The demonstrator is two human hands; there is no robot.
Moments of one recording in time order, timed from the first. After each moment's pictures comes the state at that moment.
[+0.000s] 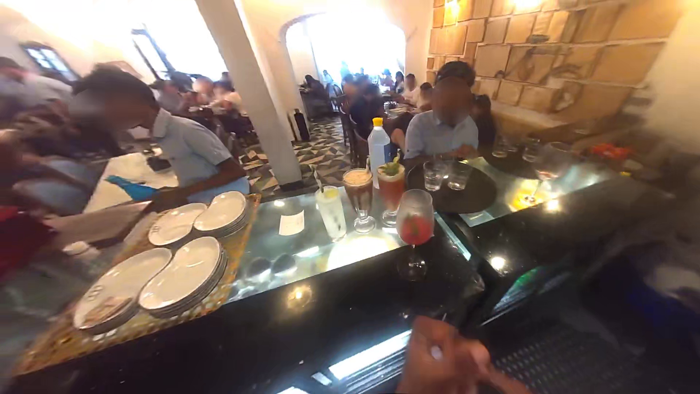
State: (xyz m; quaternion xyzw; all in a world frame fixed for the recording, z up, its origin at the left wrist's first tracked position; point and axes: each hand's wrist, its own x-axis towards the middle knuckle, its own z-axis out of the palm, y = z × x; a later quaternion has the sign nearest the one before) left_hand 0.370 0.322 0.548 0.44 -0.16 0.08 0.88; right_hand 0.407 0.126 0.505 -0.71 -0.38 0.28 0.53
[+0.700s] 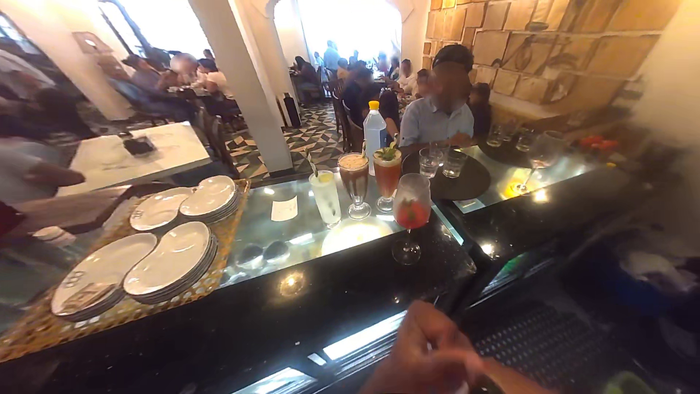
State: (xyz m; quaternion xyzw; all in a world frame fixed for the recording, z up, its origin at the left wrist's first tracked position) left_hand 0.375 0.343 0.541 0.40 -0.35 0.05 0.84; right_hand 0.397 0.141 0.534 -0.68 -0.38 0.34 0.52
